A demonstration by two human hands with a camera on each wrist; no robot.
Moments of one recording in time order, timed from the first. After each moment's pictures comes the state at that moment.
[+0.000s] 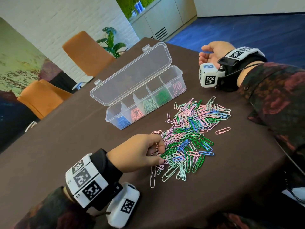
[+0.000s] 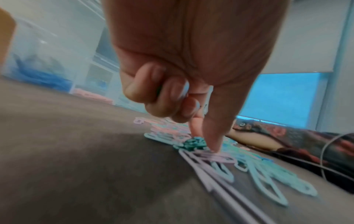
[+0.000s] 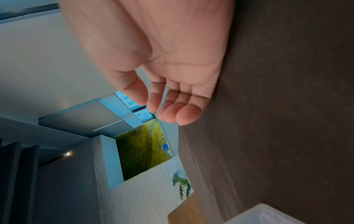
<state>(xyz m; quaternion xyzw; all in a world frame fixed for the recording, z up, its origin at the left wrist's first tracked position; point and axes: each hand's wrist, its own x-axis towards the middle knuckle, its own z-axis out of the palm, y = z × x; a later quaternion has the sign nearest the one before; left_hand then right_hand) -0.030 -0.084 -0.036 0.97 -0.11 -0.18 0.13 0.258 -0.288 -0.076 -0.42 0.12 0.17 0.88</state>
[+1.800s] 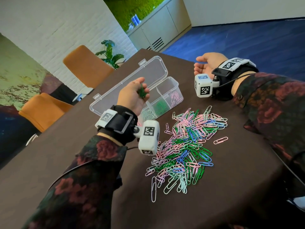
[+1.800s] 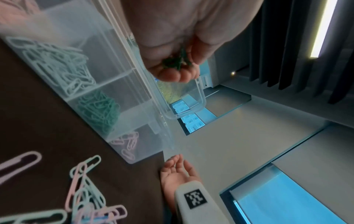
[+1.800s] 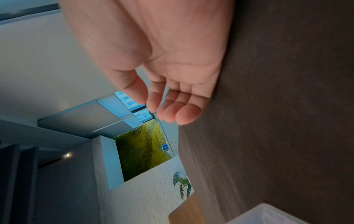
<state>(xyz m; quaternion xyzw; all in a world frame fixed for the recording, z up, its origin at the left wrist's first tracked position) 0.101 -0.098 0.003 0.70 0.14 0.13 0.69 0.258 -0.290 -0.077 -0.39 0.12 0.19 0.89</state>
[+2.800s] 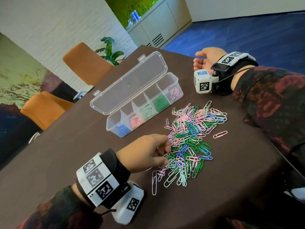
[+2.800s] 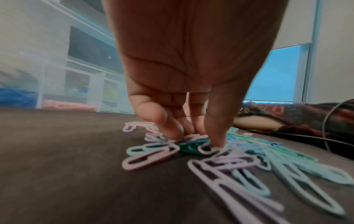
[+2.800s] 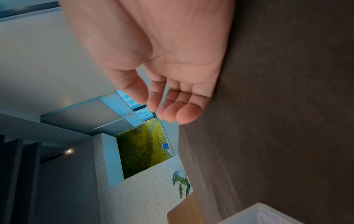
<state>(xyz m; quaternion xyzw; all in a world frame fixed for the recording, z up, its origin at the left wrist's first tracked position) -0.013 -0.098 -0.034 0.97 -0.15 -0.19 0.06 0.253 -0.288 -0.076 -0.41 0.12 0.17 0.89</state>
